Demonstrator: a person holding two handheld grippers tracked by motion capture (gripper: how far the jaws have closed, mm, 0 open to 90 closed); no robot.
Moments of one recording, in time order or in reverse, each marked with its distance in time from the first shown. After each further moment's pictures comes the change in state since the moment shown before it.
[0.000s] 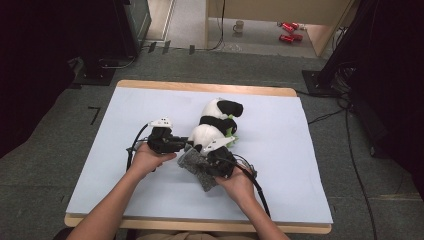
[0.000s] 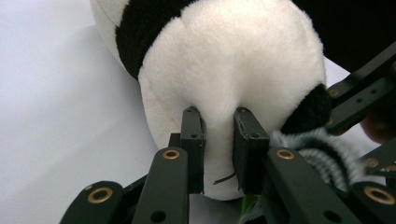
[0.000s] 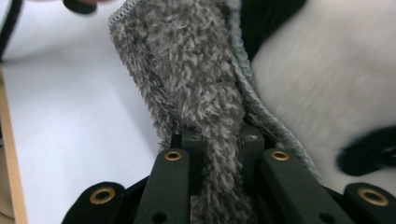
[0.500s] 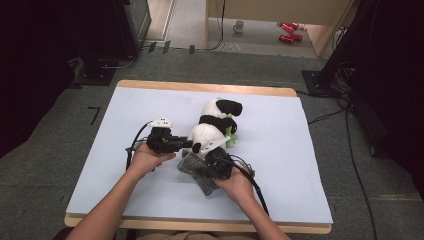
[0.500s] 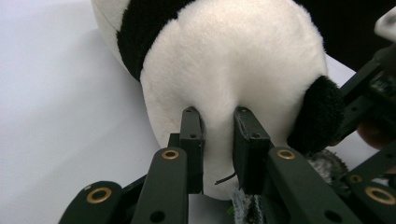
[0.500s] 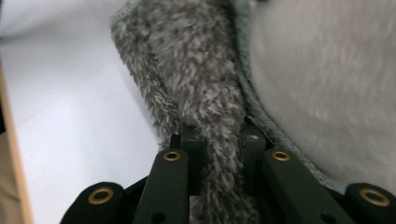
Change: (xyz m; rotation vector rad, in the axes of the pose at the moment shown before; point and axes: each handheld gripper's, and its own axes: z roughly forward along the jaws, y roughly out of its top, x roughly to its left) left arm 0.000 0.000 -0.002 -0.005 0.013 0.013; right arm -0.003 -0.003 0.013 0.091 0.048 0.021
